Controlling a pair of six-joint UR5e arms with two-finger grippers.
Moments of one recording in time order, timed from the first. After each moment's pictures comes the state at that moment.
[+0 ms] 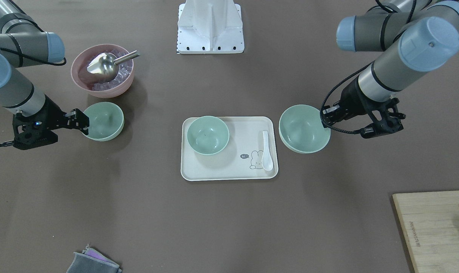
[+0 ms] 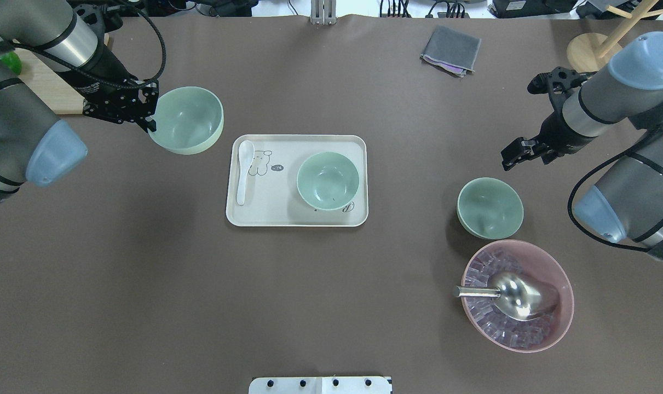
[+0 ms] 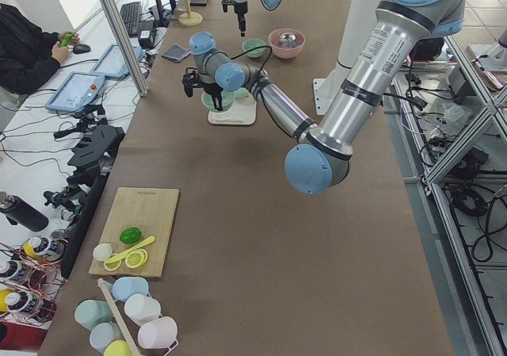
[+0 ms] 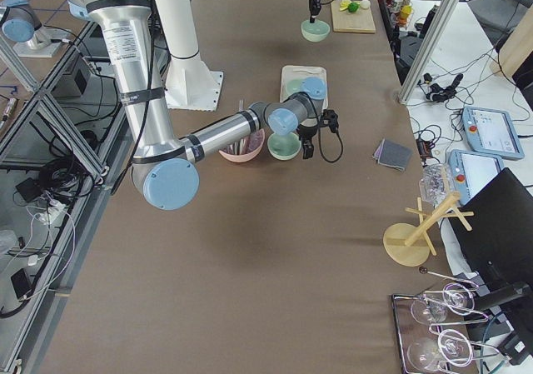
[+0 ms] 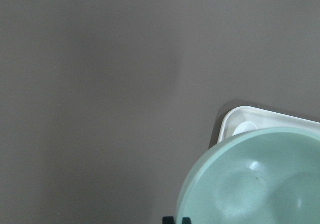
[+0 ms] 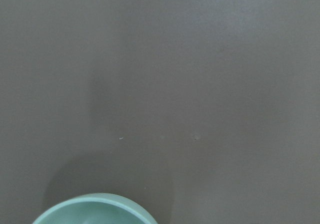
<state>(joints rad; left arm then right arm) -0.99 -2.07 -1.76 -1.52 -2.35 -1.04 0.90 -1.34 1.74 -1.37 2.19 0.67</state>
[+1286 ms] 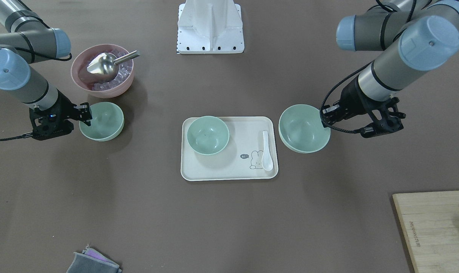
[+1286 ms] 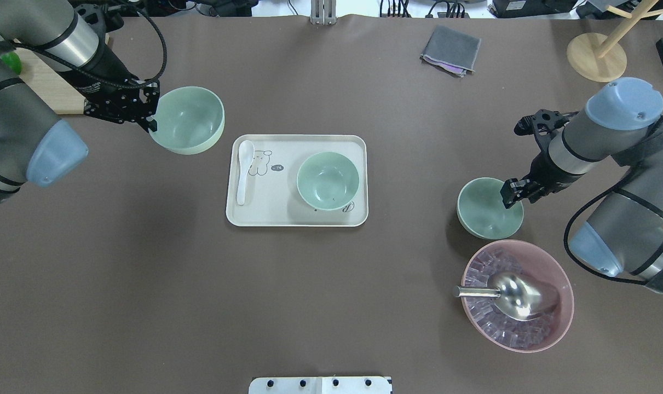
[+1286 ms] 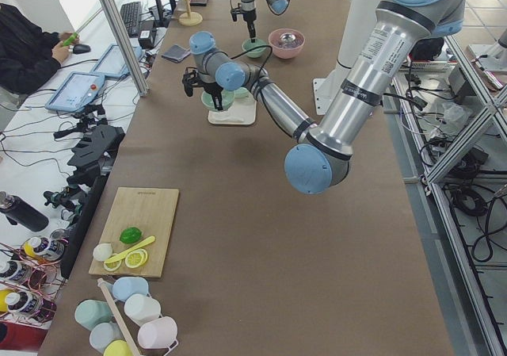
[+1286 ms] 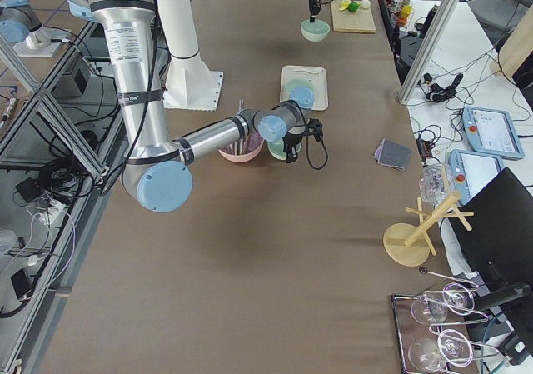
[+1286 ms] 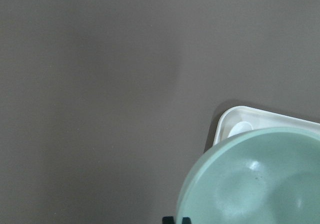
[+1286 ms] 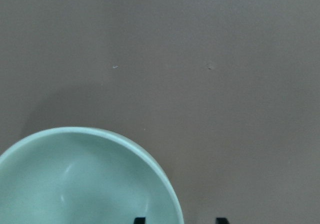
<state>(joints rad) -0.99 -2.07 -1.76 -1.52 -2.35 -1.04 0.84 -1.40 1.75 -1.38 2.20 0.66</state>
